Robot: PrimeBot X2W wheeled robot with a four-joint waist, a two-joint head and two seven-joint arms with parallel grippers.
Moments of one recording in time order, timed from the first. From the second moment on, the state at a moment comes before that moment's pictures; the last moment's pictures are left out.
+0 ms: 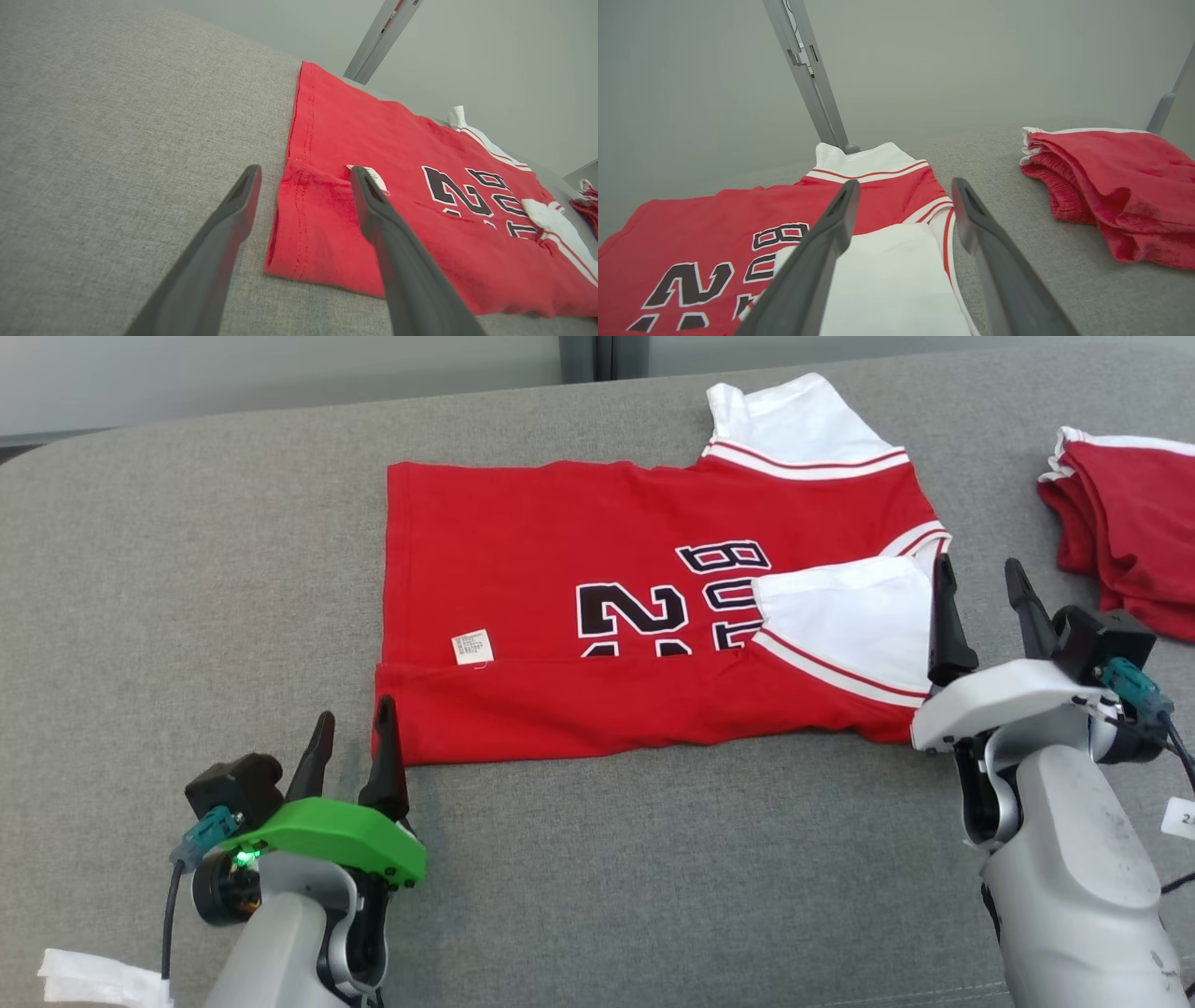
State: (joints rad) left arm -0.32 0.10 -0.25 0.49 -0.66 0.01 -0.21; right arm -0.51 -0.05 -0.12 0.59 0.15 0.13 -0.26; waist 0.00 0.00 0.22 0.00
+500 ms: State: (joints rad) left arm -0.21 0.14 -0.25 0.39 -0.76 0.09 0.11; right arm -0.25 -0.05 -0.14 0.31 0.16 0.13 -0.15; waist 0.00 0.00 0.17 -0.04
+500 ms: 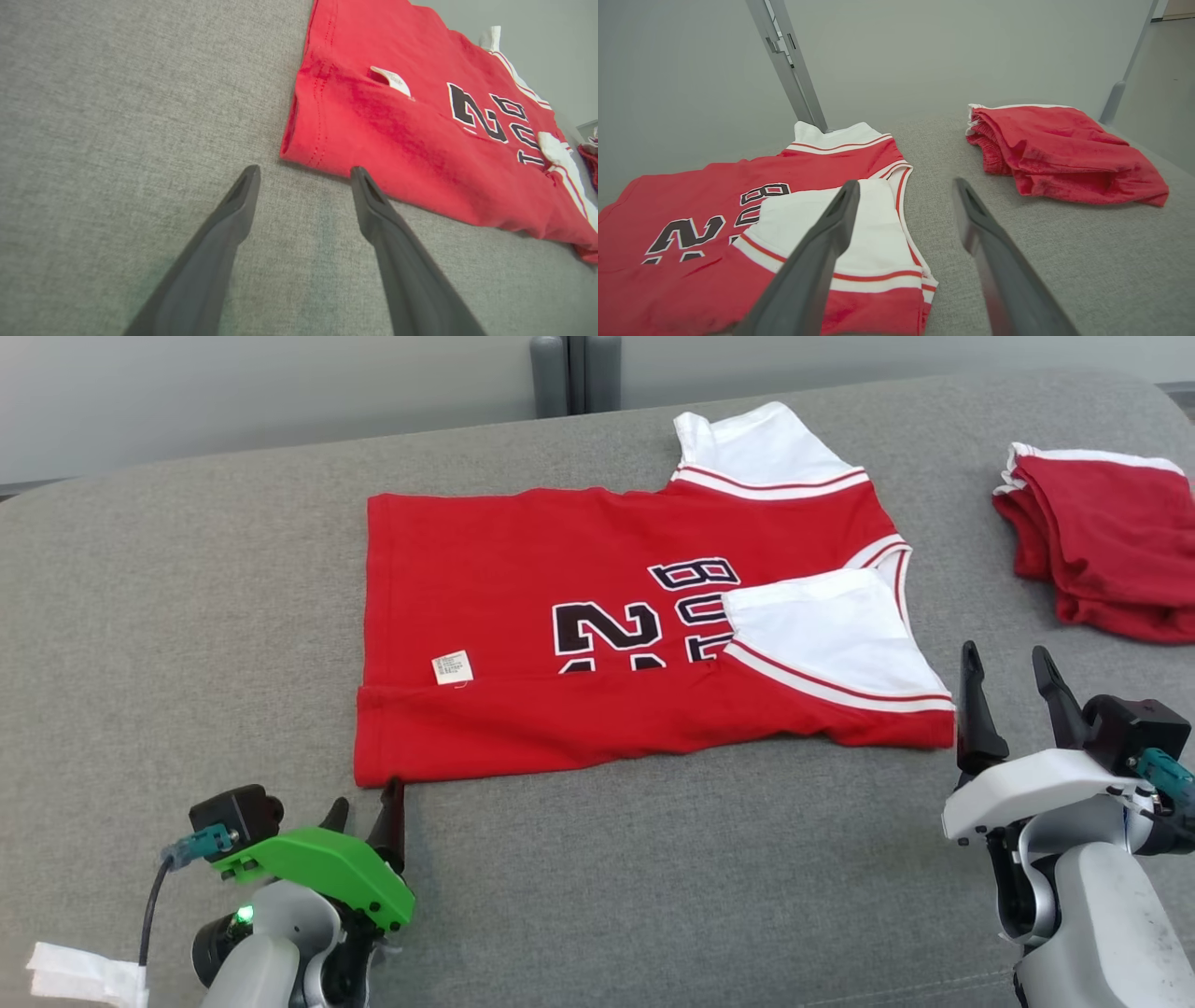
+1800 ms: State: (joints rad) left arm -0.25 0.15 -0.23 0.27 -0.80 0.07 0.06; right arm -0.45 -0.05 -0.14 0.66 0.28 0.13 -0.06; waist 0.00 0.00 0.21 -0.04
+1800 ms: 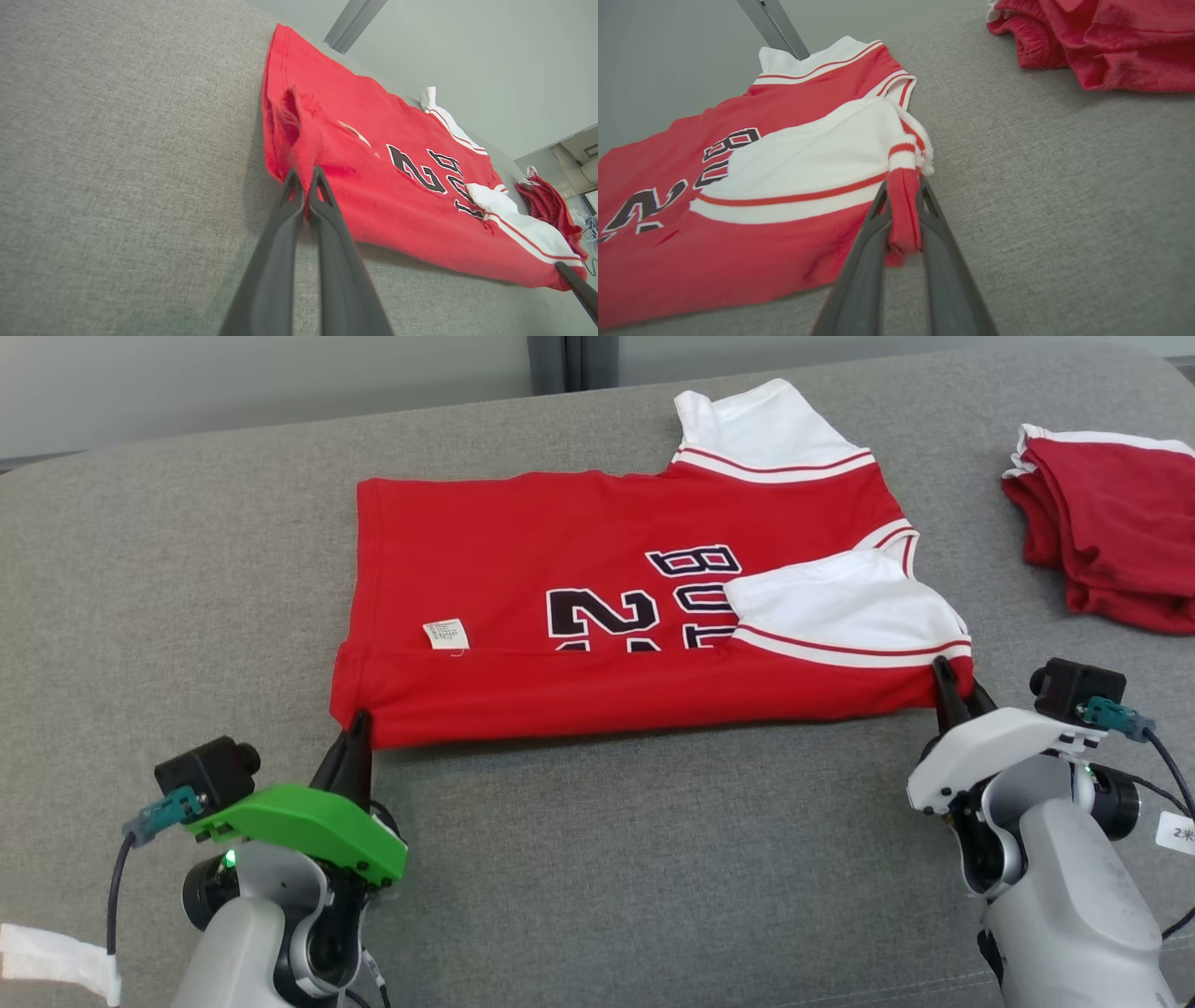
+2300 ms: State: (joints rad) left arm 0.03 0.16 -0.25 0.07 -0.81 0.17 0.11; right arm -0.10 -0.05 -0.17 0.29 0.32 0.13 0.10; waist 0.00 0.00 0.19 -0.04
